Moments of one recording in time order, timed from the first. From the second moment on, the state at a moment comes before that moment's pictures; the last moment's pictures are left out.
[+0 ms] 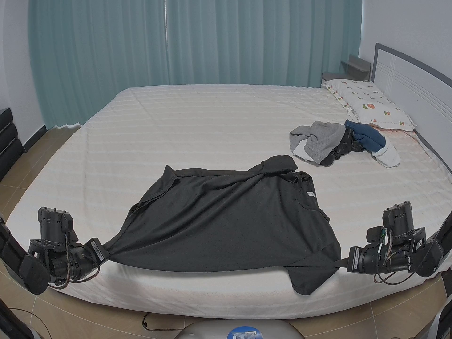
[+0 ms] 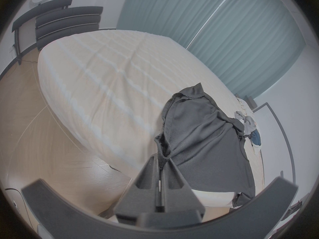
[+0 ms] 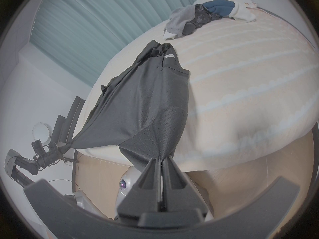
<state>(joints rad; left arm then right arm) -0.07 1.72 -0.25 -0.71 -0.04 -0.69 0.24 1.80 -0.34 -0.64 0.25 0.47</state>
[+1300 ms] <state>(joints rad) -0.11 1.69 -0.28 -0.65 -0.04 -0.69 0.22 1.87 -0.43 -0.77 0.24 0.59</state>
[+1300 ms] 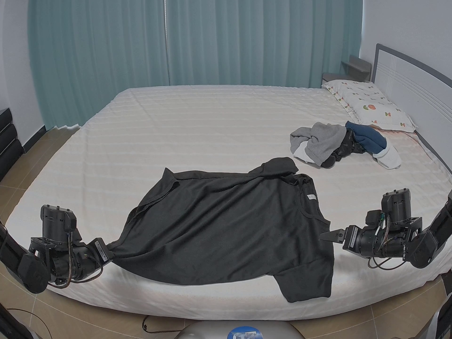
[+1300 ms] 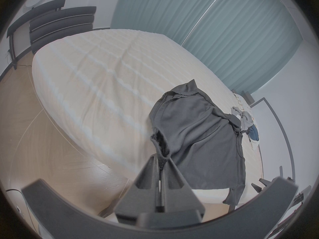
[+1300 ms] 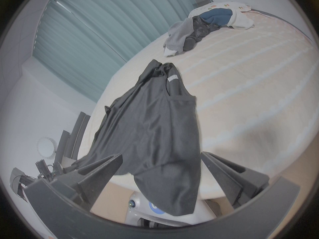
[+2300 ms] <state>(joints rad) -0.15 1.65 -0.26 -0.58 -0.03 -0.63 0.22 1.90 -0.40 -0.79 0.24 0.60</state>
